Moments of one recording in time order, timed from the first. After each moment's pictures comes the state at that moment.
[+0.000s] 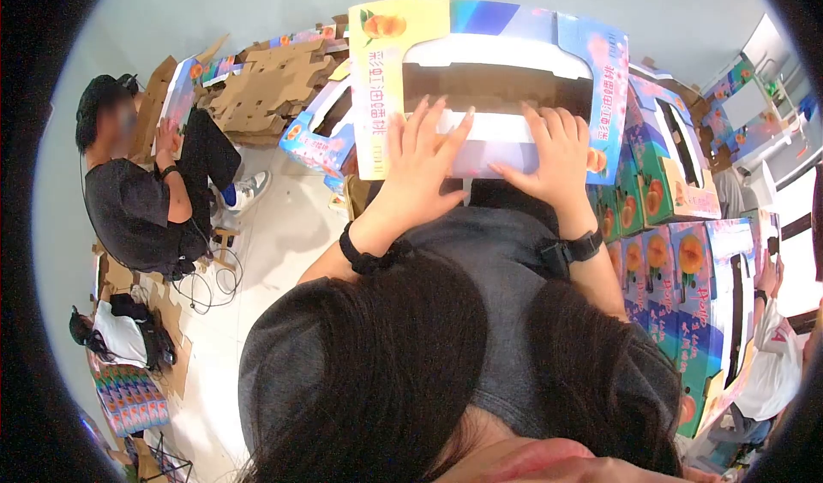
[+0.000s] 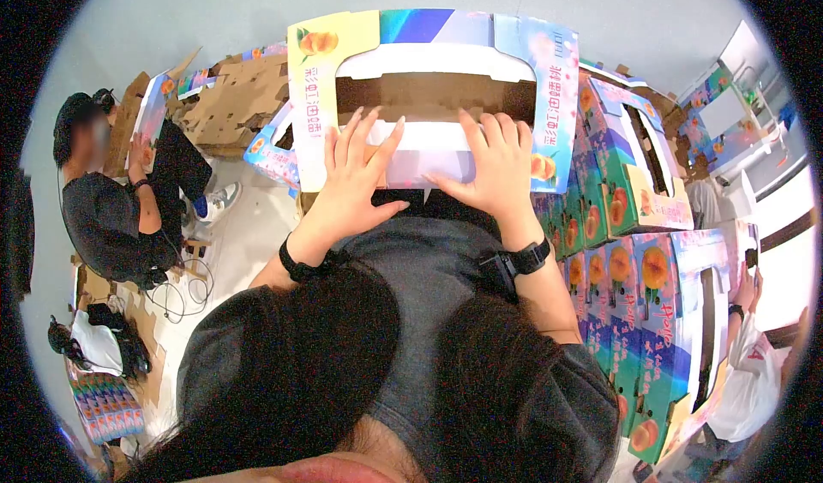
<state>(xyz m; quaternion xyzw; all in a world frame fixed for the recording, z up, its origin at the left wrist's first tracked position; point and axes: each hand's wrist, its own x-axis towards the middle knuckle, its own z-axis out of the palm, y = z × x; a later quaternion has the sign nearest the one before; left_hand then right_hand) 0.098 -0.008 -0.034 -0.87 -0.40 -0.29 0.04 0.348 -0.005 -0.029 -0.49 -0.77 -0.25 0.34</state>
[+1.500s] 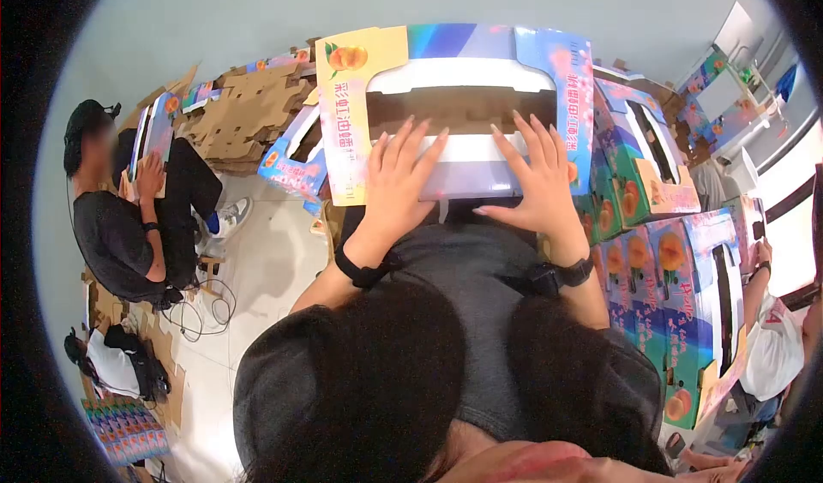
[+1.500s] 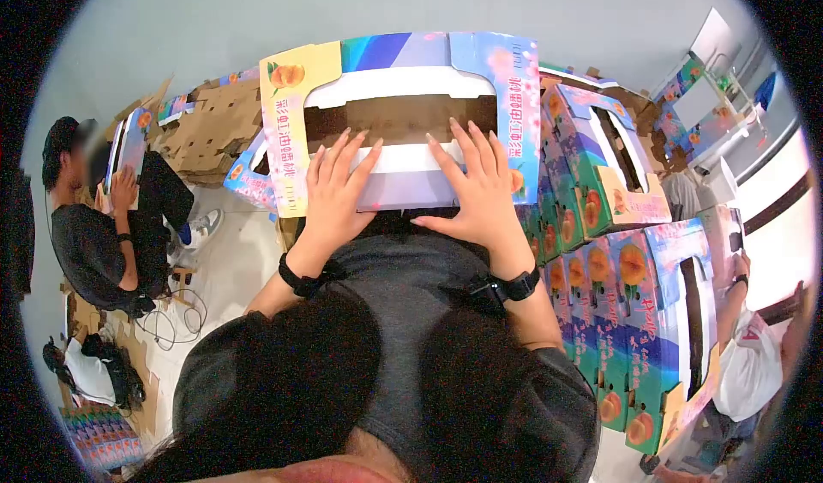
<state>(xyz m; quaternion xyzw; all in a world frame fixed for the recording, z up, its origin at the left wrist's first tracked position) 0.117 0.007 -0.047 -0.85 -0.39 -0.34 0.09 0.369 -0.037 -0.017 -0.49 -0.80 -0.15 0.32</state>
